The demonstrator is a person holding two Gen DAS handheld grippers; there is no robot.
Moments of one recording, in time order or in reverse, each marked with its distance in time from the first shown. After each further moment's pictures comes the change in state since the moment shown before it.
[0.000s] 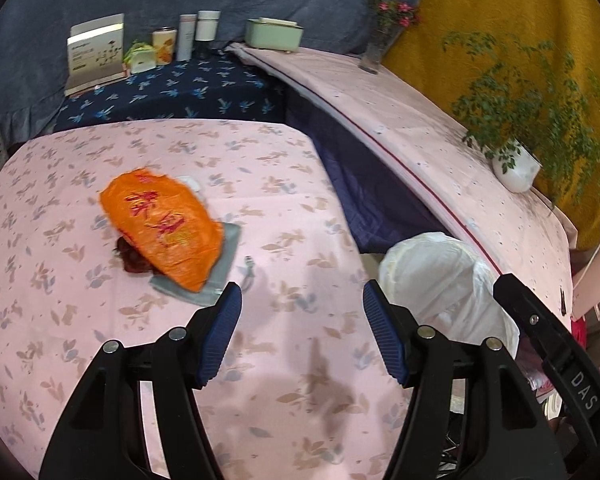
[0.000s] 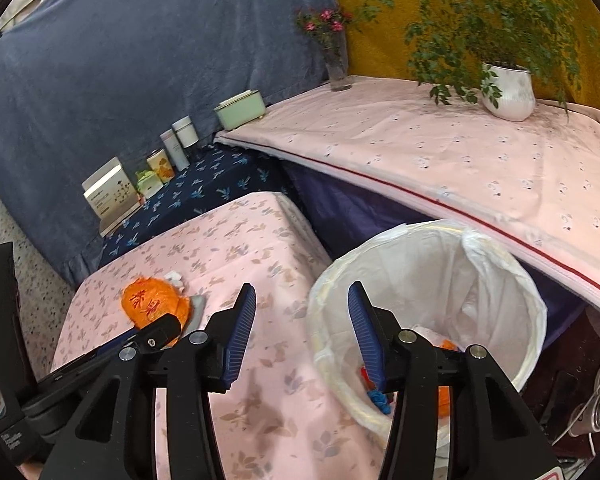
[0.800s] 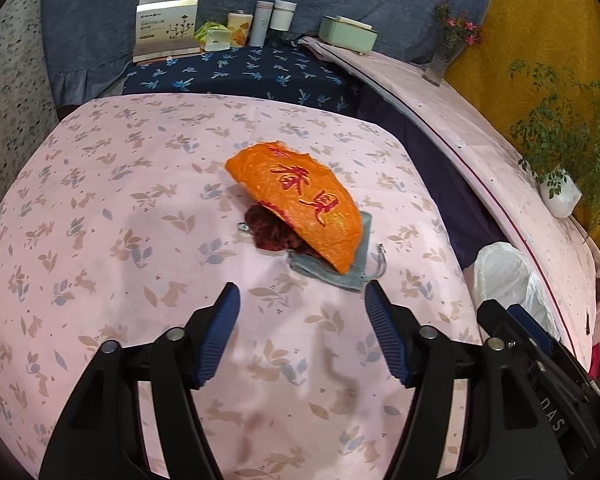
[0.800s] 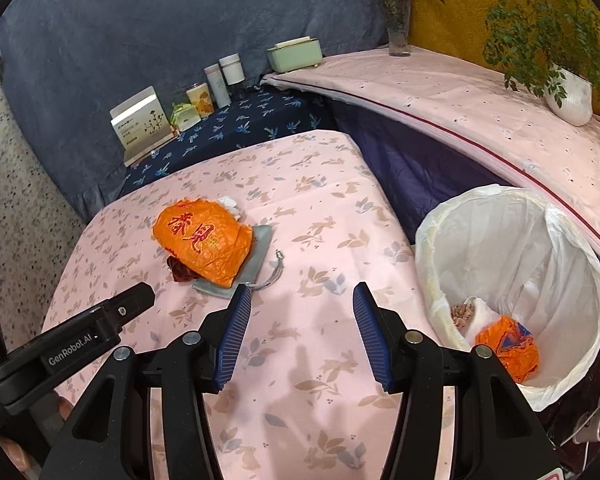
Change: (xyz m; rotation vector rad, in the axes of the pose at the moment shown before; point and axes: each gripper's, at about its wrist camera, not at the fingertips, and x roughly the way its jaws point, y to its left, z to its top) left arm -0.018 0.108 -0.018 -0.120 0.007 0.112; right arm 0.045 0.090 -0.051 -0.151 0.141 0.040
